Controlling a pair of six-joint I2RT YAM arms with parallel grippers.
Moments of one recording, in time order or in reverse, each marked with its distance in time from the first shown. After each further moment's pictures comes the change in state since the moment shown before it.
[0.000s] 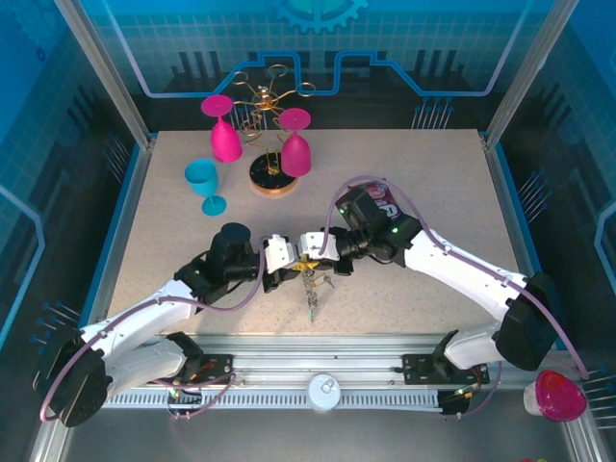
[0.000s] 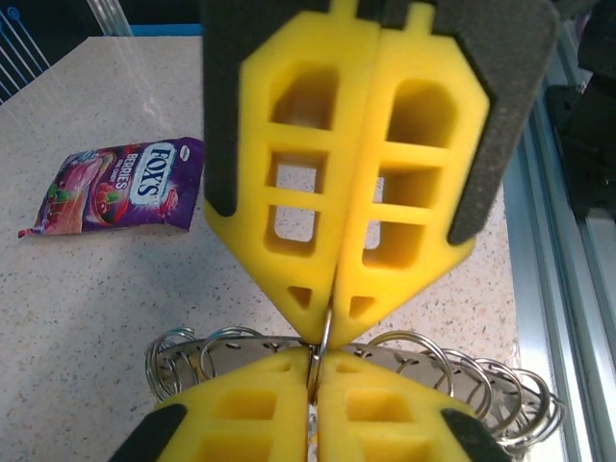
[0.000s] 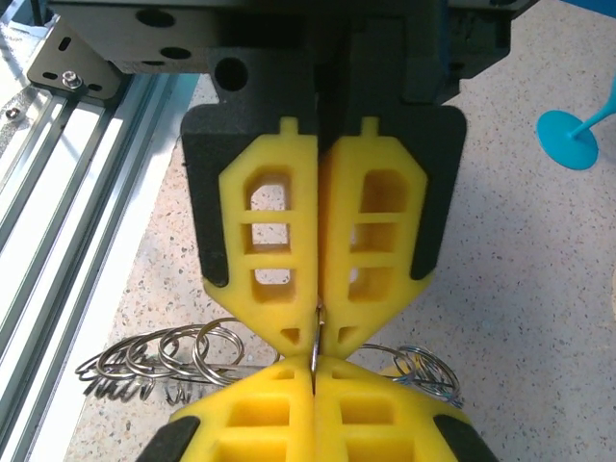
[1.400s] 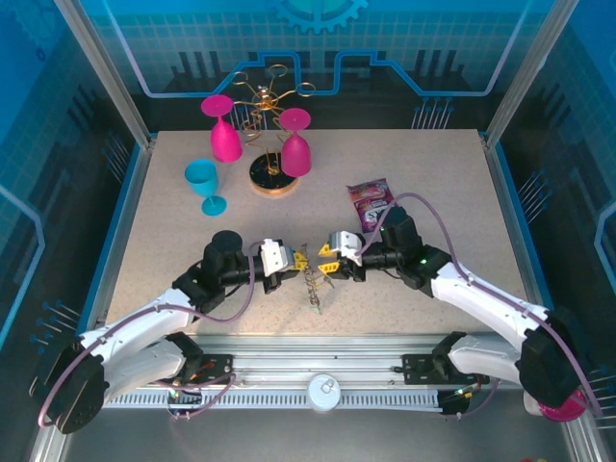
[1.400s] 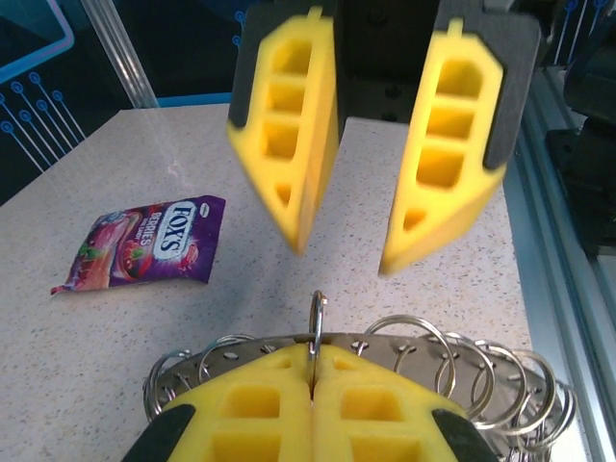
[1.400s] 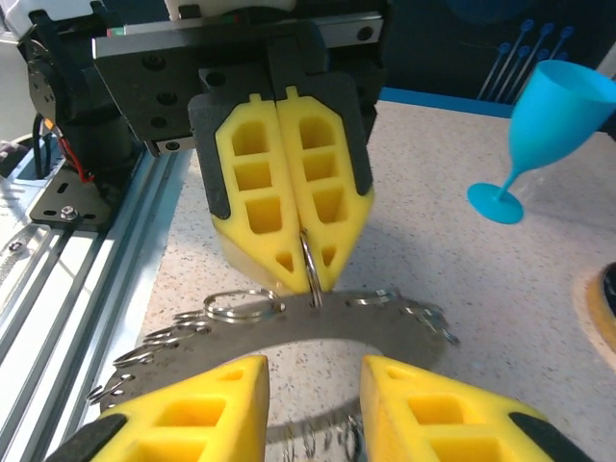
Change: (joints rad) left arm 0.002 -0.051 -0.104 0.219 0.016 -0.019; right arm -0.148 -0.262 -0.428 0.550 -0.225 0.286
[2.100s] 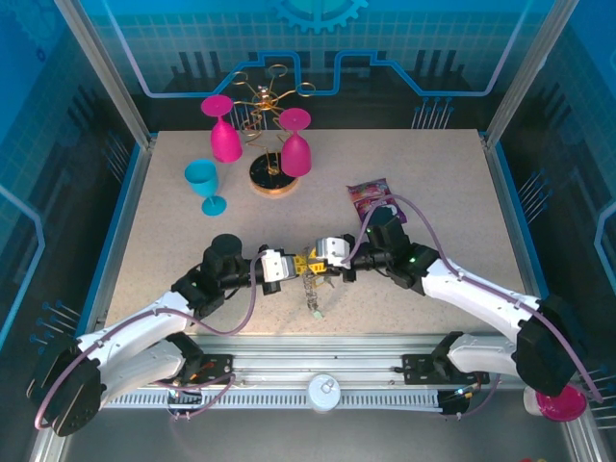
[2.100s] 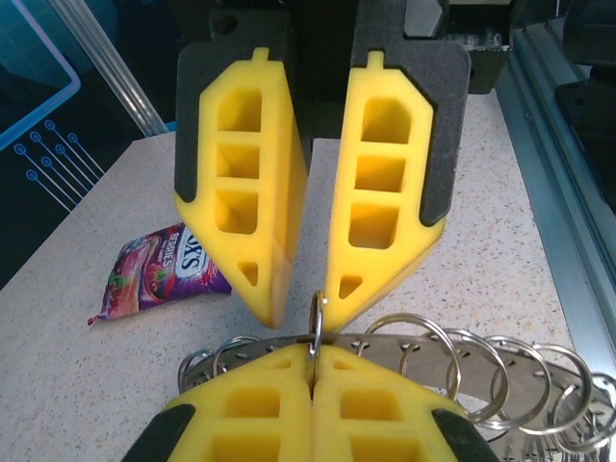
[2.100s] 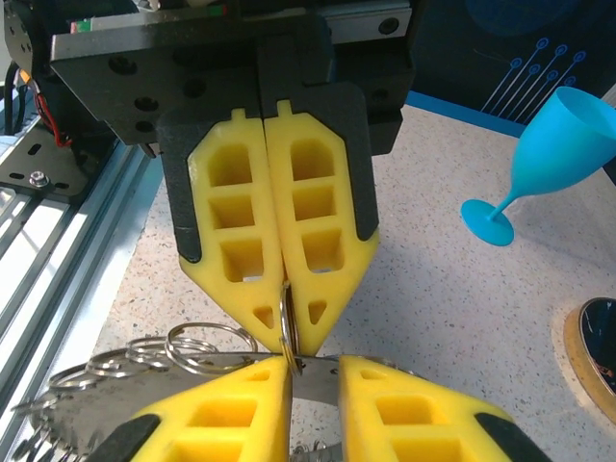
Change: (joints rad) left arm -0.023 -0.022 -0.016 -0.005 -0.017 0.156; right arm 0.096 0.087 0.060 0.000 0.100 -0.118
